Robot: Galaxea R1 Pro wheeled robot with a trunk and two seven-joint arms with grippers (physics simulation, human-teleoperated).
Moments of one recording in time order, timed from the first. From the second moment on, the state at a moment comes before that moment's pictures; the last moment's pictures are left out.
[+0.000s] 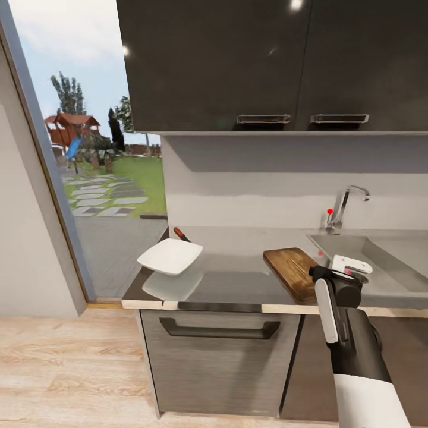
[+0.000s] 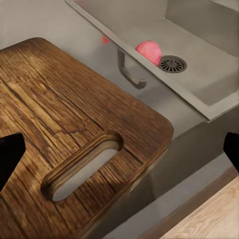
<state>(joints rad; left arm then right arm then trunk) 0.00 0.01 0.01 -0.47 0.03 -0.18 0.08 -0.59 0.06 -0.17 -1.51 -0.11 0.87 -0.59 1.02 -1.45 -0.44</state>
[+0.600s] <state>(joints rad) 0.00 0.01 0.01 -0.47 0.02 -0.18 0.08 -0.59 0.03 -0.17 -1.43 -0.05 0.87 -0.59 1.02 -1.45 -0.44</state>
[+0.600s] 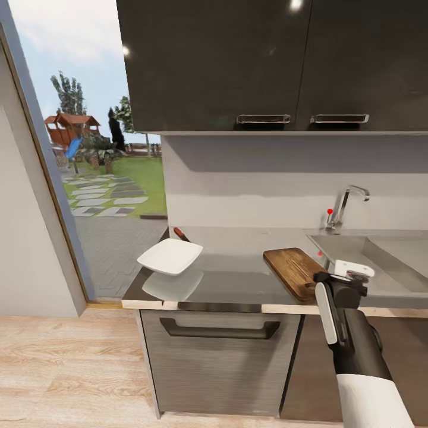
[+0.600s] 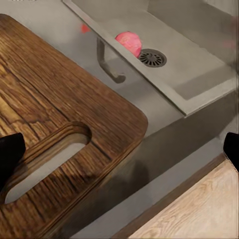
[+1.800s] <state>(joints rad) 0.00 0.01 0.01 -0.47 0.02 -0.18 0.08 -0.59 0.03 -0.16 -1.42 -0.03 0.87 -0.59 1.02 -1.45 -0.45</state>
